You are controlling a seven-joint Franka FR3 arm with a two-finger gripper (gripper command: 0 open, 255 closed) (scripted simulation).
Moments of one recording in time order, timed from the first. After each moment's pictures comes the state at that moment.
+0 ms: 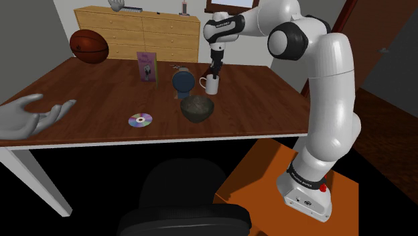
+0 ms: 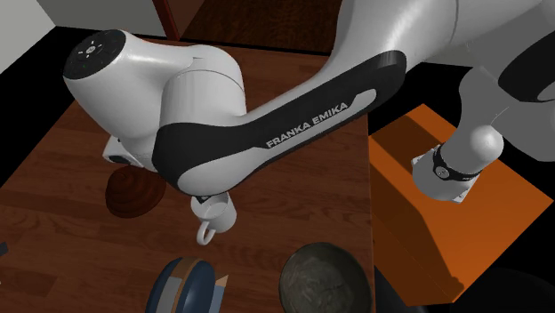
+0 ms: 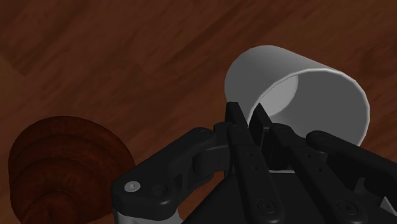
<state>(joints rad) -0.19 0.54 -0.22 -1.39 0.09 1.87 -0.53</state>
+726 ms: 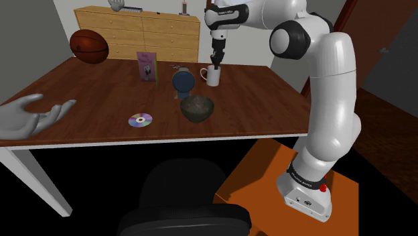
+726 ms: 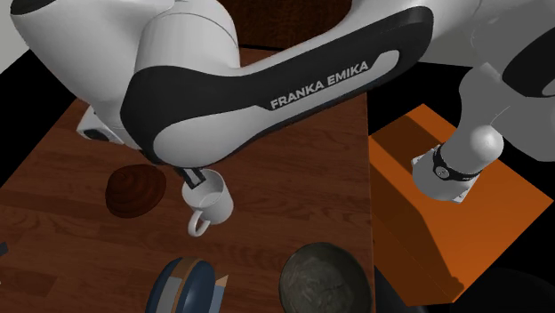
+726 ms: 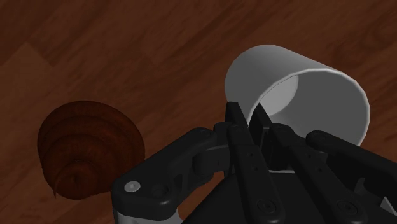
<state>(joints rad) -0.20 0.52 -0.22 -1.28 0.08 1.73 -0.52</state>
